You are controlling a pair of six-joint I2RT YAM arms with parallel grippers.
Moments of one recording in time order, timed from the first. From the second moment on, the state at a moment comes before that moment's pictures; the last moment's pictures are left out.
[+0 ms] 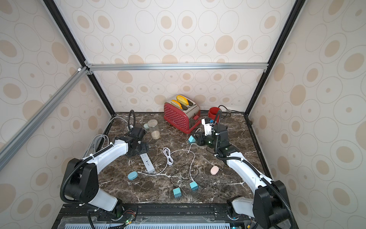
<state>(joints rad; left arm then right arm) -0.29 1.56 1.05 -0.73 -0.23 -0.59 0.33 1.26 0.83 0.05 -0.48 0.40</state>
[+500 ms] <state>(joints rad) -0.28 1.71 1.08 -0.63 -0.14 -0.59 0.39 1.31 0.81 0.11 -0.50 0.33</state>
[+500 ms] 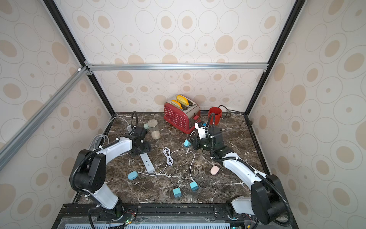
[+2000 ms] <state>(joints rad) -0.29 1.42 1.01 -0.34 0.06 -0.38 0.48 1.58 0.86 0.46 -0.66 0.20</state>
